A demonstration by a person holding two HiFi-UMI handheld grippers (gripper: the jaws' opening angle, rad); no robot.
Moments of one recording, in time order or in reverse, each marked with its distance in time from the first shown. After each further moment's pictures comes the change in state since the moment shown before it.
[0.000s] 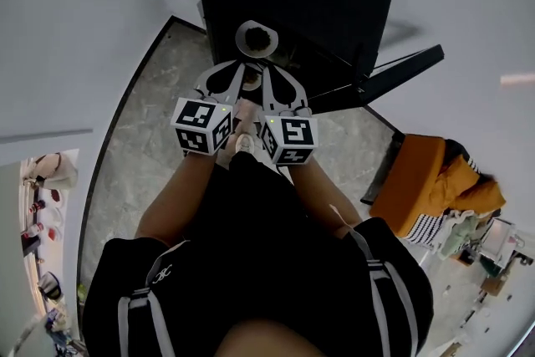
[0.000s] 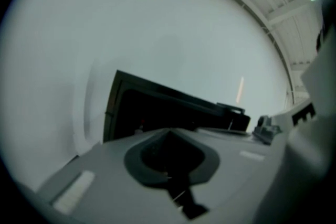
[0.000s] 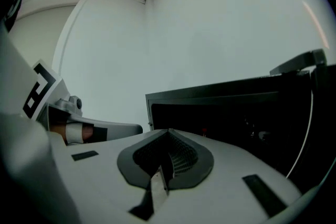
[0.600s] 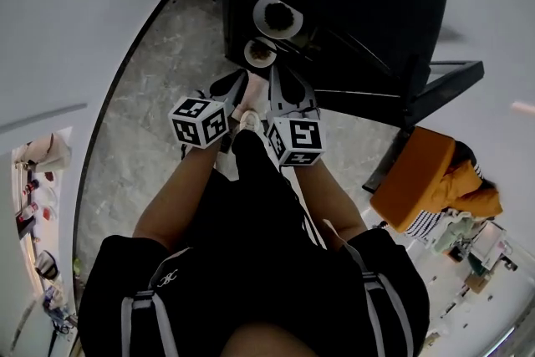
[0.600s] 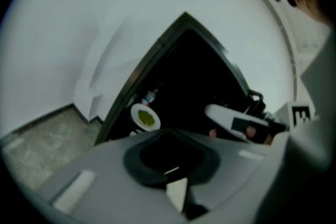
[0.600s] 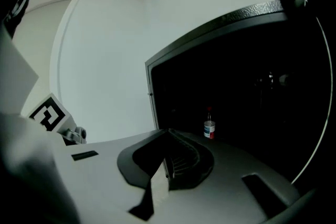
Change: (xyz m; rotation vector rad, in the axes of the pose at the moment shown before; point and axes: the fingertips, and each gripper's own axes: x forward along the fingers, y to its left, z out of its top) left arm 0.016 0.064 -0.145 -0.379 0.147 -0.038; right arm 0.043 0.005 -0.088 0.008 0.090 0.025
